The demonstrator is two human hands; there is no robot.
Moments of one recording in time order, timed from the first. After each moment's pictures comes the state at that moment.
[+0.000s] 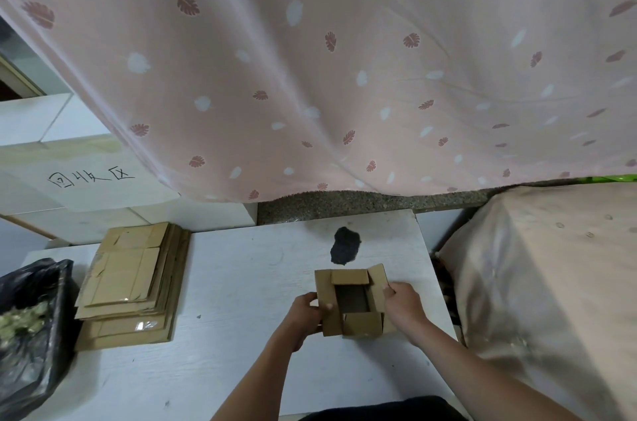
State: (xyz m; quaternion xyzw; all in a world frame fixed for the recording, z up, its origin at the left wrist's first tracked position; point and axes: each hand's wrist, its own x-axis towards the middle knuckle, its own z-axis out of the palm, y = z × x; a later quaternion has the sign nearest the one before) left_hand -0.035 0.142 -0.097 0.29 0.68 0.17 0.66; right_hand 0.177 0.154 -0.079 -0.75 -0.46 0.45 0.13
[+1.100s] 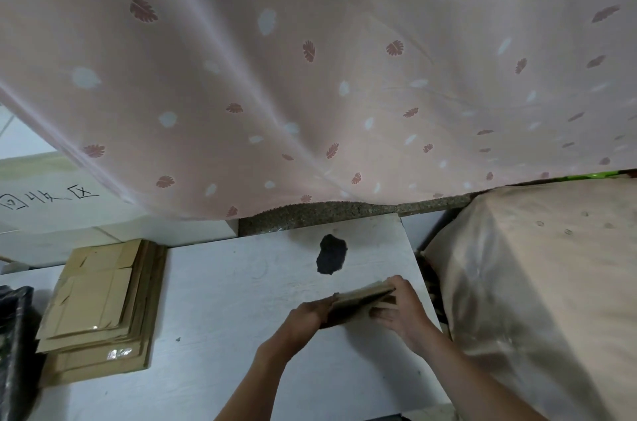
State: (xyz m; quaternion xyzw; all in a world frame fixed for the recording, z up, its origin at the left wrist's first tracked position) left_hand -0.023 0.166 -0.089 0.48 0.64 0.06 0.60; right_hand 0.195 0.173 -0.077 -0.67 -0.11 0.65 0.34
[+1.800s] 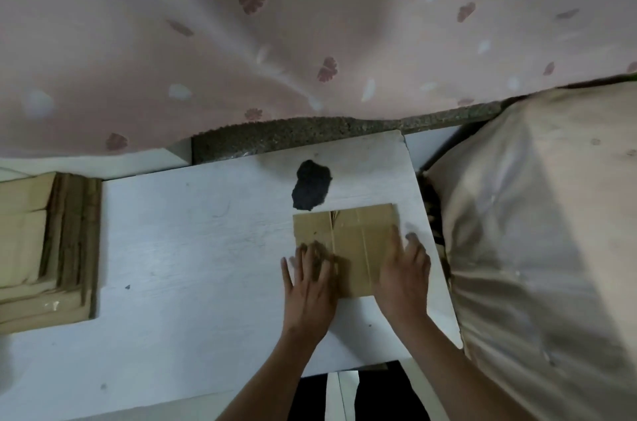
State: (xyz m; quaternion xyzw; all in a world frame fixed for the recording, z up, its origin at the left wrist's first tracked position) left_hand 0.043 0.121 -0.215 0.73 0.64 -0.09 0.22; right_hand 0.214 0.141 -0.188 -0.78 -0.61 0.16 -0.04
